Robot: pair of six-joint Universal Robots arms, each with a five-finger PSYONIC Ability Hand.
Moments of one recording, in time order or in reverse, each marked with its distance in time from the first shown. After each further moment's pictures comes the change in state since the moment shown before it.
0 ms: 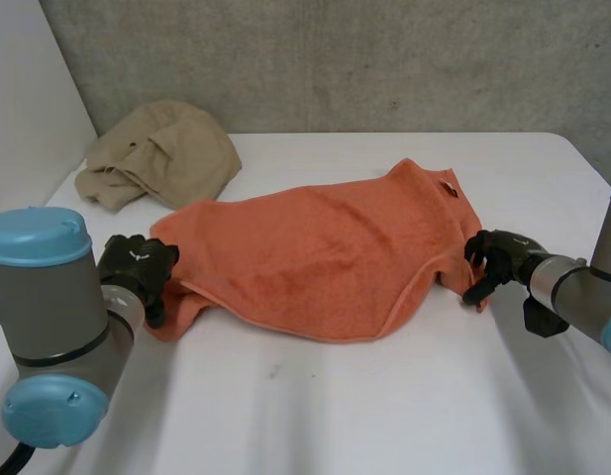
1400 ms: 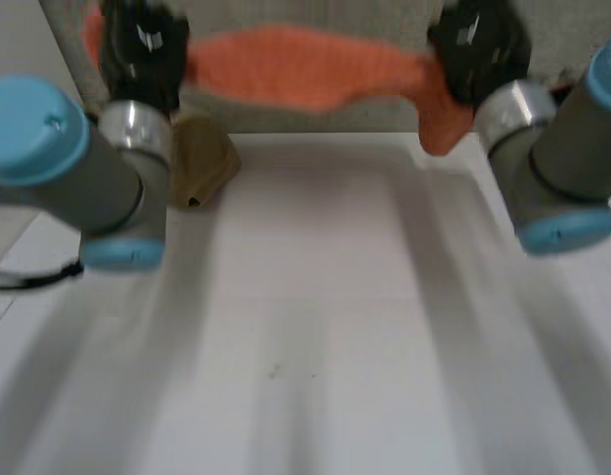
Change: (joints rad) left arm -0.069 -0.100 0.467 0.399 0.029 0.283; right arm 0.319 -0.178 -0.299 -0.317 0.212 -0.897; left_hand 0.632 0.710 0.710 0.712 0.635; right_hand 0.445 0.547 0.555 0.565 0.565
